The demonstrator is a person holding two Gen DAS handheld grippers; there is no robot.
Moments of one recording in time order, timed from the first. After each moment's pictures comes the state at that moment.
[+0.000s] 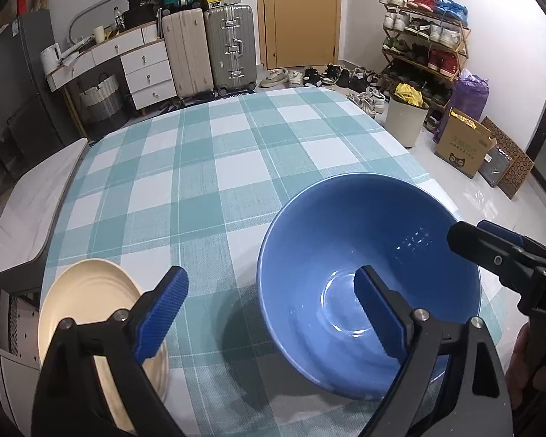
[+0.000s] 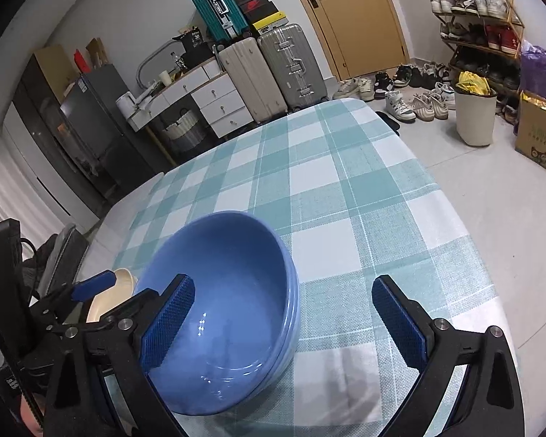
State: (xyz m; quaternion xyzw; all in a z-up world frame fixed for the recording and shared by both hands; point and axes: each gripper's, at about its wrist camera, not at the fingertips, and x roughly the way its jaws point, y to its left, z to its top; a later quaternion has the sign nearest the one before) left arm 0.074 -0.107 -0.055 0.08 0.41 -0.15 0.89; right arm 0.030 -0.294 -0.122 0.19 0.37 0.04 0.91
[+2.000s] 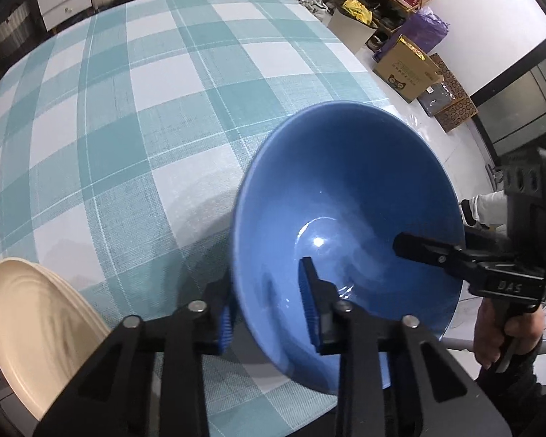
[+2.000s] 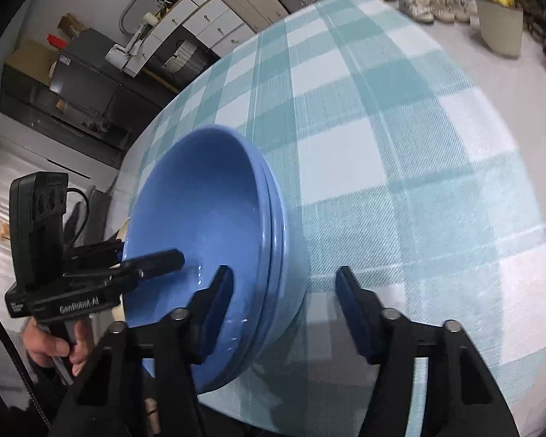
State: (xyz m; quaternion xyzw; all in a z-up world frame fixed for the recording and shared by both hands) left arm 0.133 -0.105 -0.091 0.05 0.61 -0.29 0.73; right arm 0.064 -0.302 -0.178 0.28 0.54 0.12 0.79
